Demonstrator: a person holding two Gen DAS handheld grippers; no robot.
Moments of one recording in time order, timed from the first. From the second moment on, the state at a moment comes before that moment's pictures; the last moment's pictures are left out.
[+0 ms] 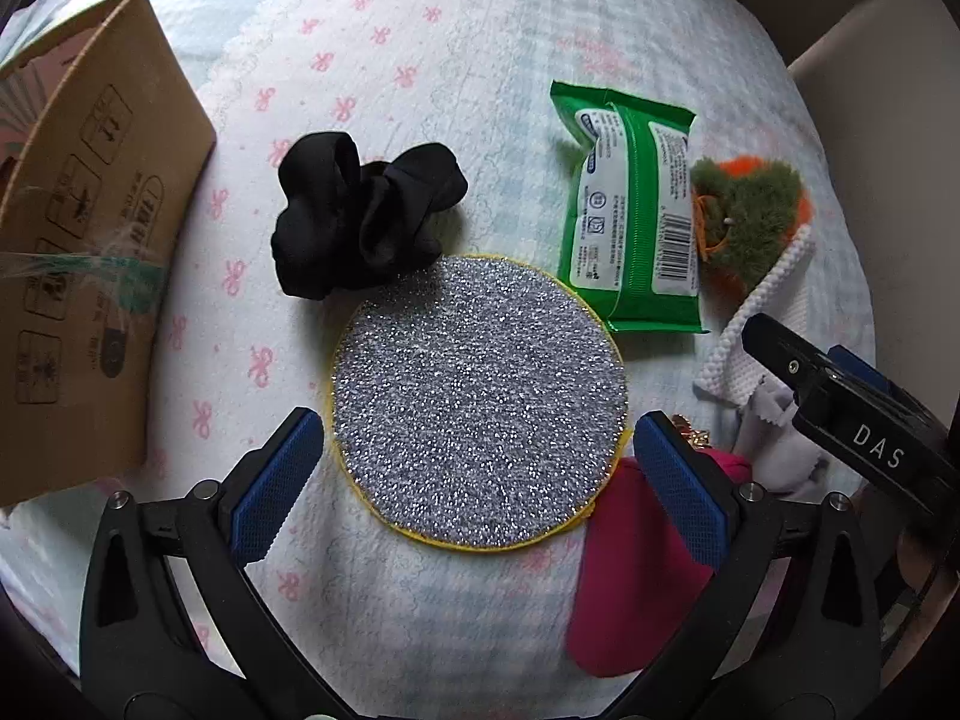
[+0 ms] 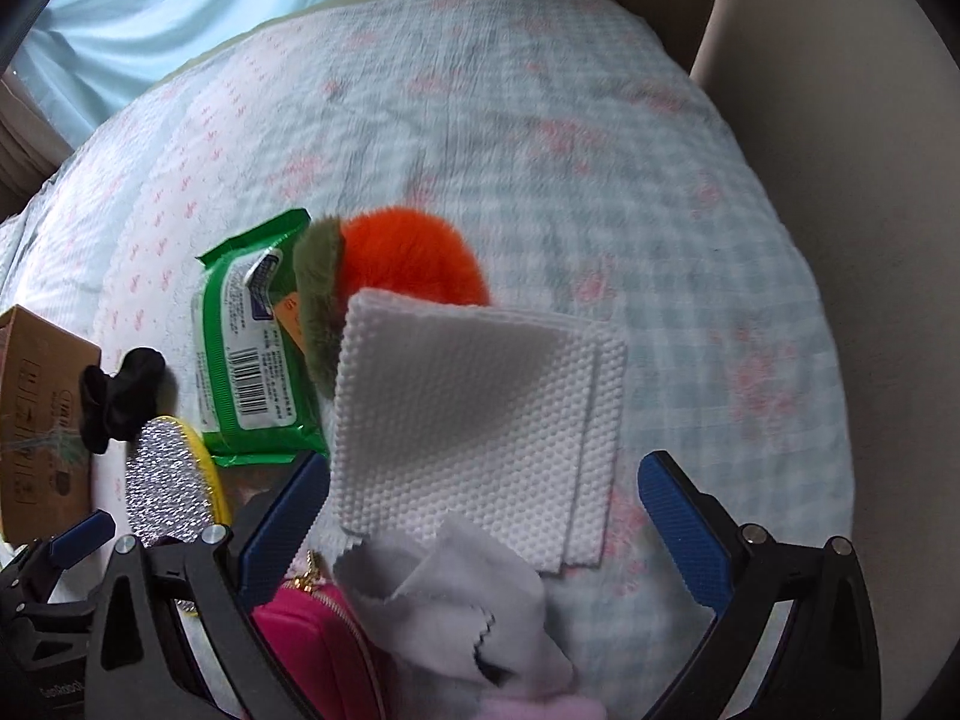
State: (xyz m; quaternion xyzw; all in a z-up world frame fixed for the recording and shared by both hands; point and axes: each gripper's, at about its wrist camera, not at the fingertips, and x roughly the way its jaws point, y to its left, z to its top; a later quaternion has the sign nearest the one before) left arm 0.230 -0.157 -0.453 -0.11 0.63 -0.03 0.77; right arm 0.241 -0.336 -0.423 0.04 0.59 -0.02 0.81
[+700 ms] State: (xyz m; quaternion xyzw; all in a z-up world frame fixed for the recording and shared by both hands) left arm 0.242 -0.146 -0.459 -0.11 0.64 -0.03 0.76; right arm 0.251 -0.343 -0.436 0.07 0.60 -0.03 0.79
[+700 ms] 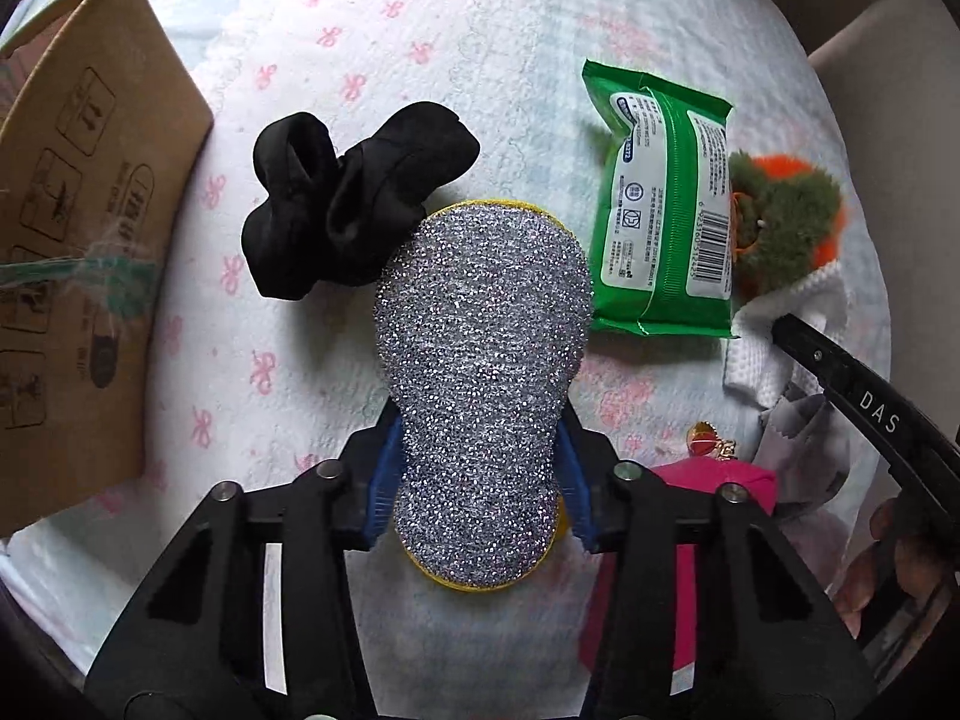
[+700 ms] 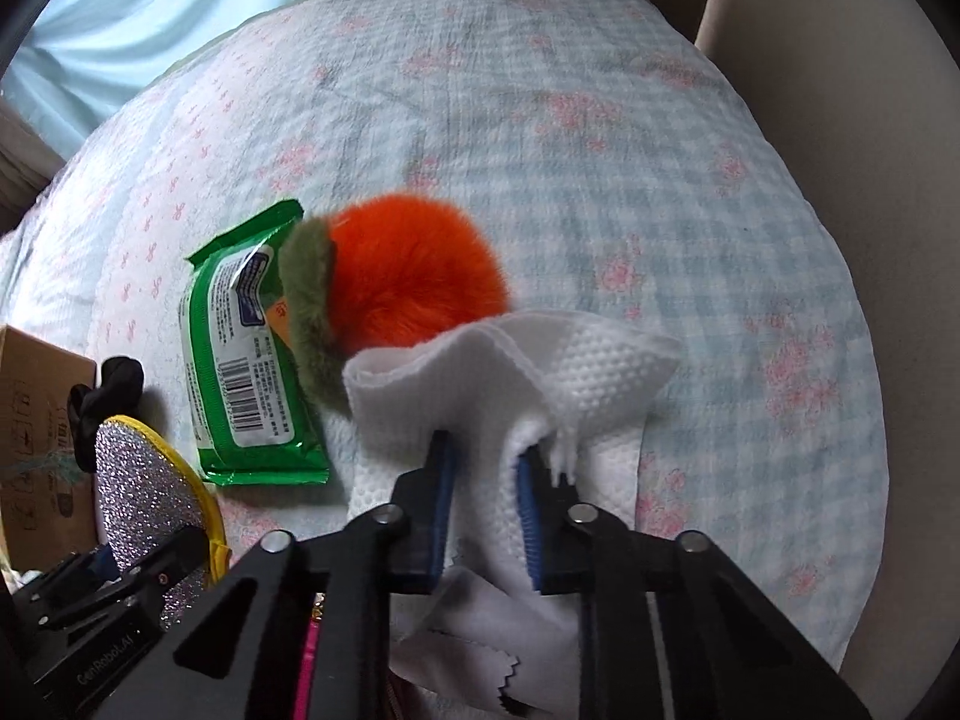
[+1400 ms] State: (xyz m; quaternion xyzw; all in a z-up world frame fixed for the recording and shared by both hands) left arm 0.216 -0.124 -0.331 -0.12 0.58 -0.06 0.80; right arm 0.221 -0.359 -0.324 0.11 0.53 -0.05 0.84
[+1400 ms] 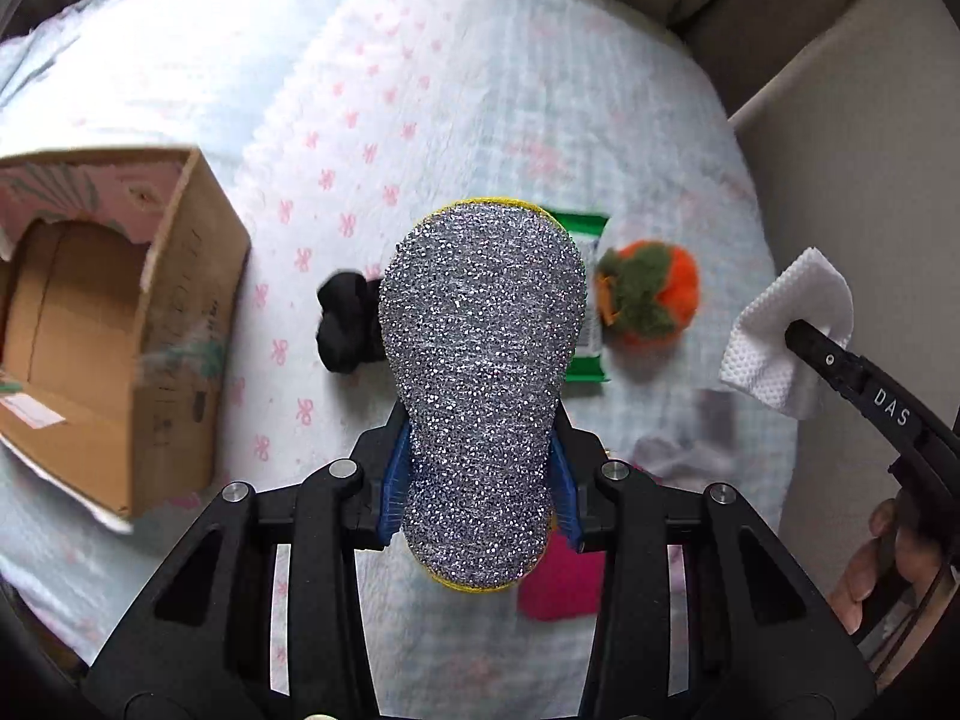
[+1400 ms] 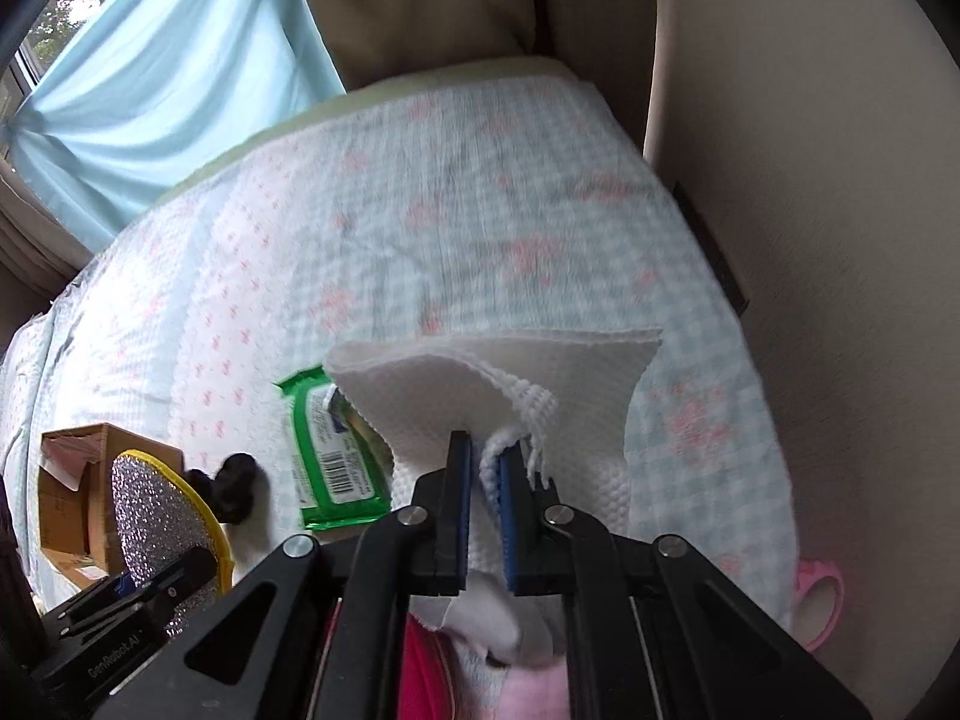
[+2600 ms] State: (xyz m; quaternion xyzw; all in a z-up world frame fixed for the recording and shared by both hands) left arm 0.221 0.209 -0.215 -0.04 0.54 -0.08 0.84; right arm 0.193 0.026 -0.194 0.10 0.53 0.03 0.84
